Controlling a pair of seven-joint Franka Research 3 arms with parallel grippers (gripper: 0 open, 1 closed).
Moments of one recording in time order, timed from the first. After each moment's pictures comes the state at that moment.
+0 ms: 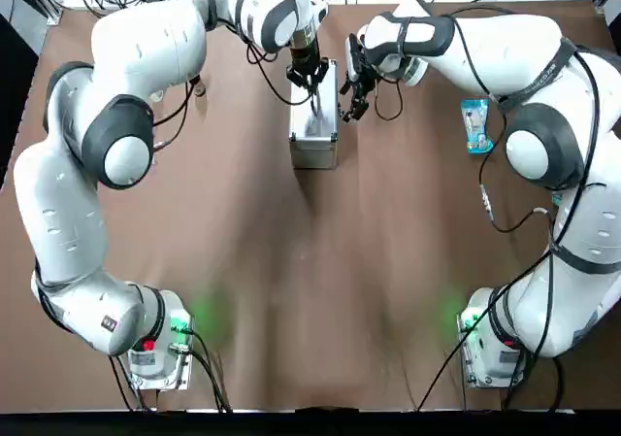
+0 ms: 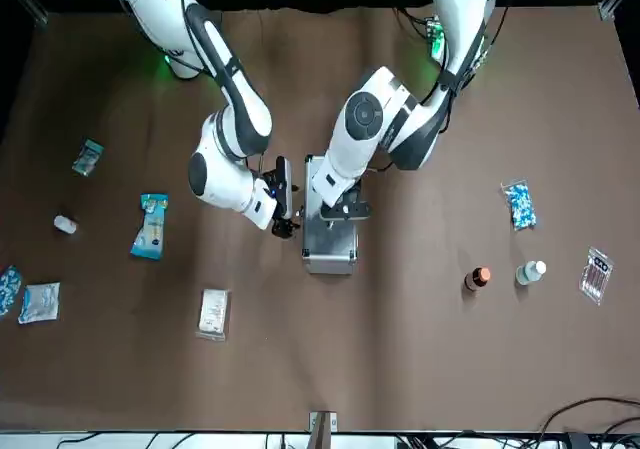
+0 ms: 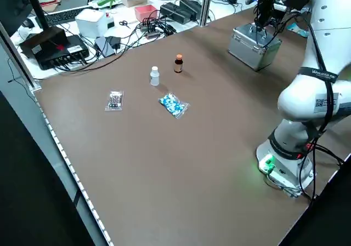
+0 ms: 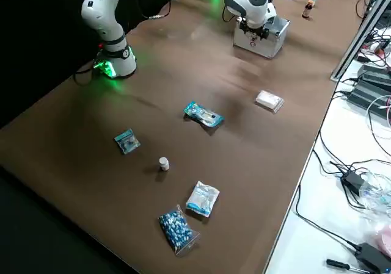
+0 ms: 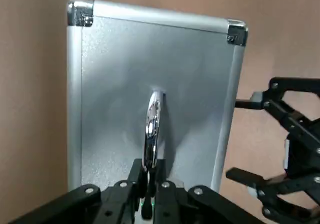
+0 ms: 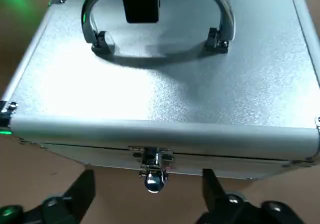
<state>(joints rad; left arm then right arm) -0.48 0.55 -0.31 -1.52 0.00 2.12 -0.80 0.53 0.52 0.05 -1.84 0.84 2.41 -1.68</state>
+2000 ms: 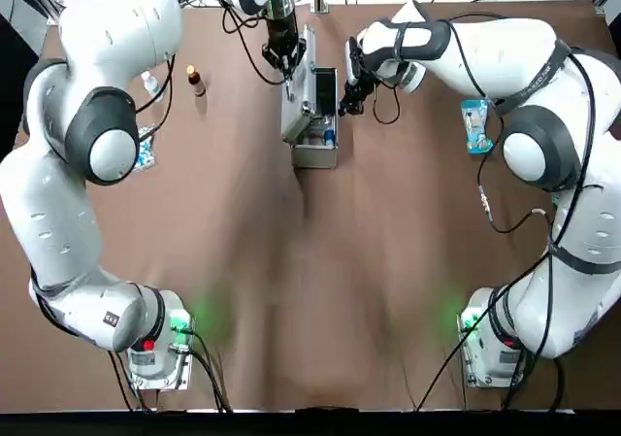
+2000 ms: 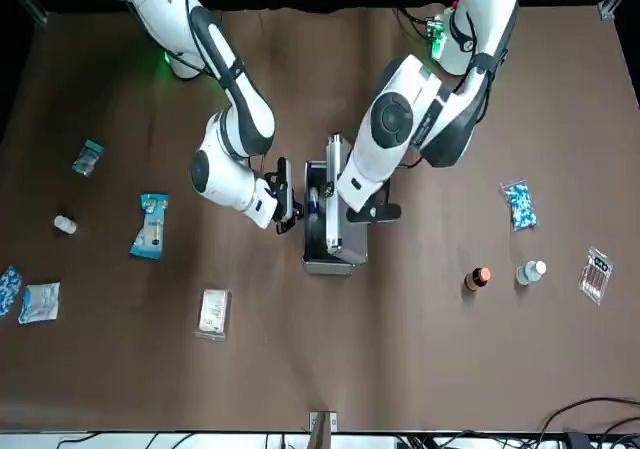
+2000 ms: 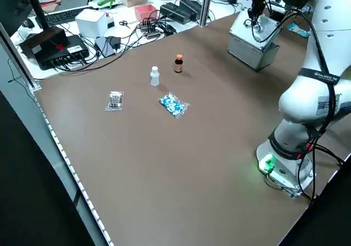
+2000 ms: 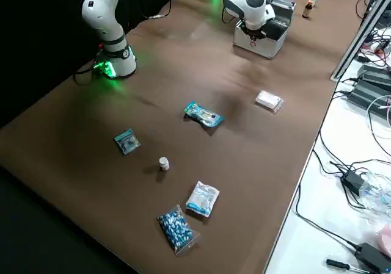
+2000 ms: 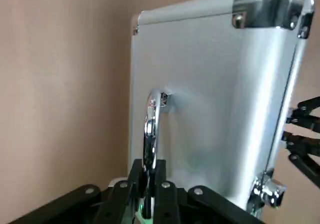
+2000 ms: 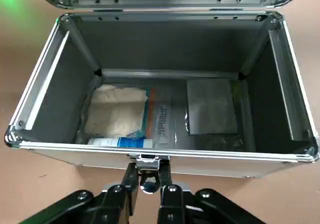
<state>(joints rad) -0.39 0.49 -0.31 -1.45 0.00 1.84 -0.73 0.55 0.52 0.04 -1.85 0.87 2.45 -1.69</state>
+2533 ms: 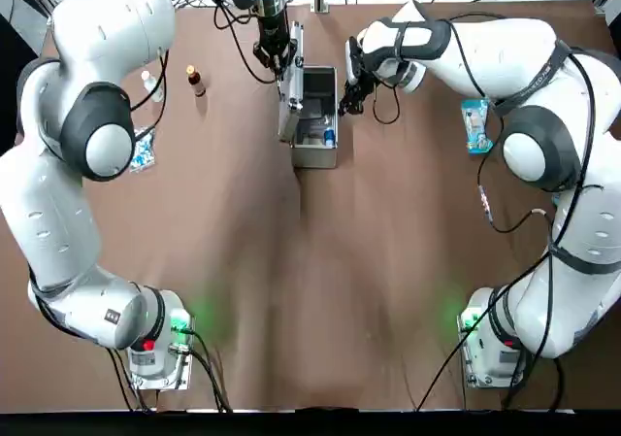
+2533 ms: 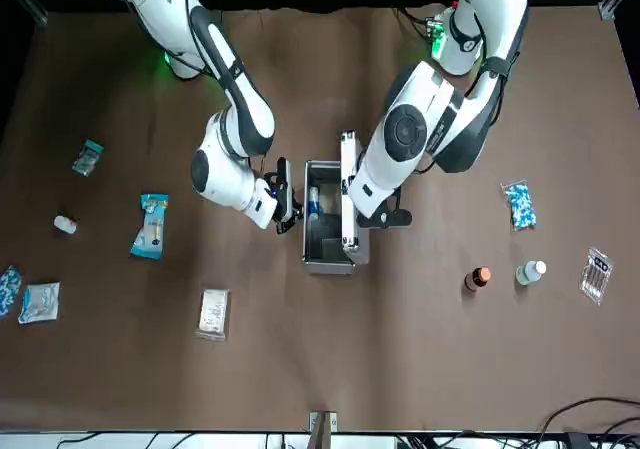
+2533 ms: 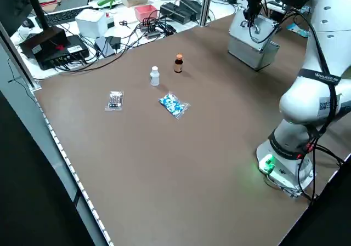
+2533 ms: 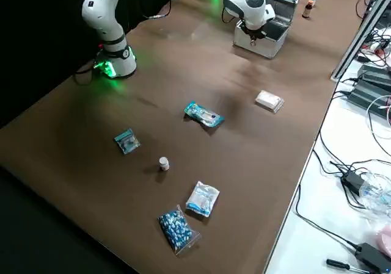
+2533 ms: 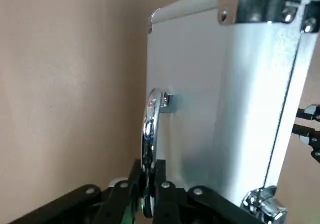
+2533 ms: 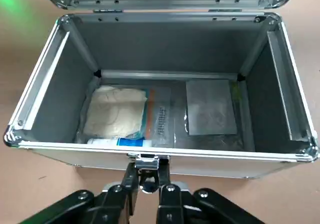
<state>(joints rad) -0.35 0.49 -0.32 -1.46 0.00 1.81 -0.67 0.55 0.52 0.04 -1.85 0.88 2.45 -1.70</state>
